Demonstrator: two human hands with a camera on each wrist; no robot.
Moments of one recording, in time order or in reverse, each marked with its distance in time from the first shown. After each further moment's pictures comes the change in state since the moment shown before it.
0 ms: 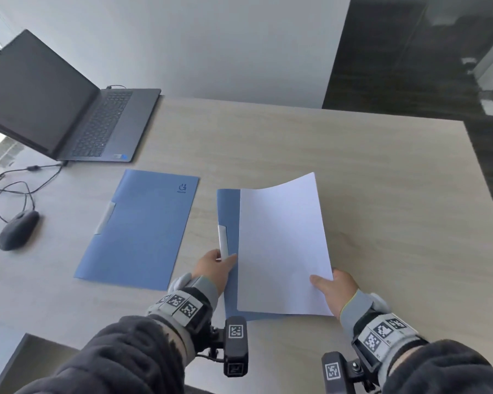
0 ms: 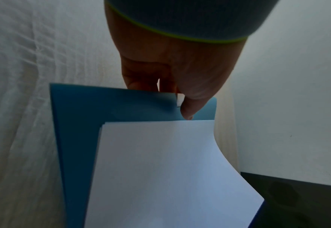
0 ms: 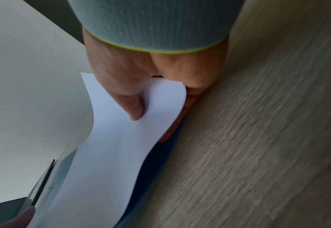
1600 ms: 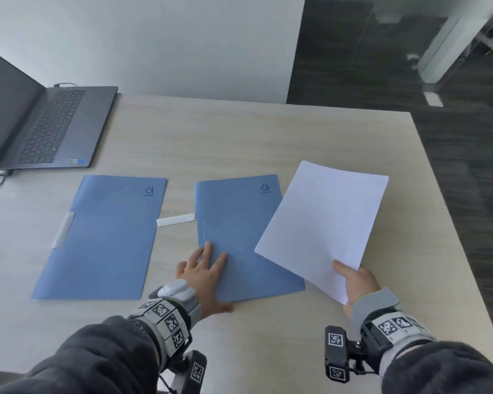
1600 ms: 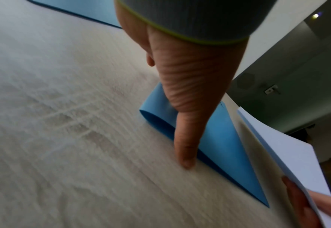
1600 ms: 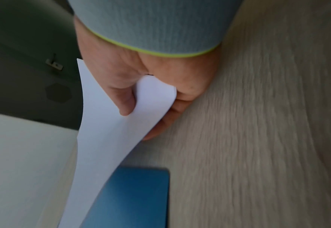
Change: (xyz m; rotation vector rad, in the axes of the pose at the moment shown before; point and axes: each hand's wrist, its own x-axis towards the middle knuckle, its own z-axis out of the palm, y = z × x) left_hand -0.007 -0.015 0.006 1.385 -0.186 0.582; right_hand -0.022 0.008 -0.062 0.507 0.367 0.163
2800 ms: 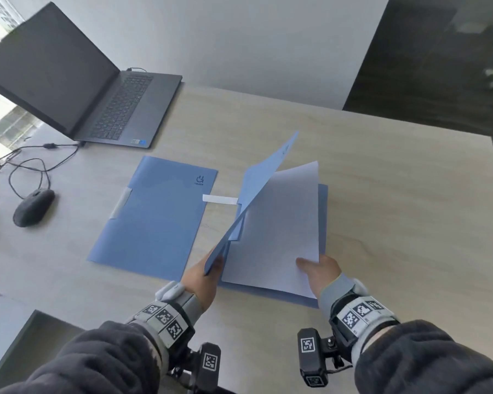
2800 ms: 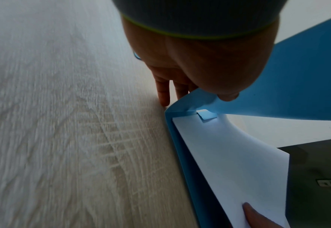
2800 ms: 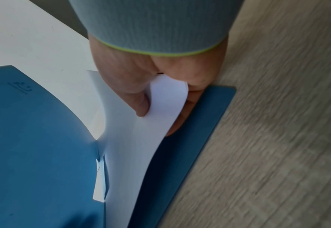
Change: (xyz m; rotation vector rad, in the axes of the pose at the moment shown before) left_hand -0.035 -0.040 0.002 -1.246 0.396 -0.465; right_hand -0.021 0.002 0.133 -0.526 -0.336 -0.107
